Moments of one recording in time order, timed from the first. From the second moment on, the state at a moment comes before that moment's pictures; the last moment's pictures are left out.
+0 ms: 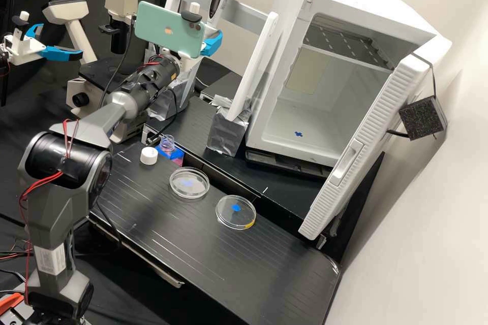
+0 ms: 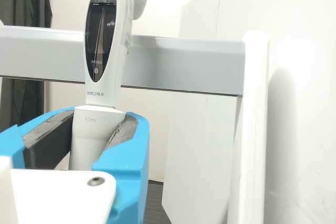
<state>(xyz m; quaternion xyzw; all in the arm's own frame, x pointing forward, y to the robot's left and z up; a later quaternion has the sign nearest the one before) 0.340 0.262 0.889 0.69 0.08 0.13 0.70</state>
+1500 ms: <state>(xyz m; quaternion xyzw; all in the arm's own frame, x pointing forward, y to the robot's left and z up) 0.253 0.191 0.868 0.71 0.07 0.18 0.67</state>
